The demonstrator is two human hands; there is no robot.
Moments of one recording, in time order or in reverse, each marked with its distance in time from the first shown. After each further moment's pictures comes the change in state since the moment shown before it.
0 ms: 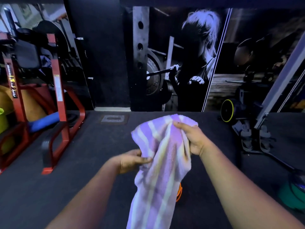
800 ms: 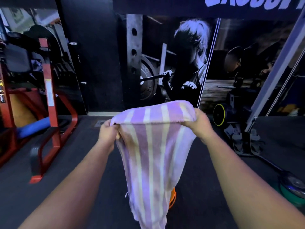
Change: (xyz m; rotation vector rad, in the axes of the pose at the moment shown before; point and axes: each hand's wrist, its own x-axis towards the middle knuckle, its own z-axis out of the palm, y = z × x) left_hand 0.036 0.061 -0.058 -0.175 1.008 0.231; right_hand 0.030 -0.051 -0.057 -0.793 0.336 -0.476
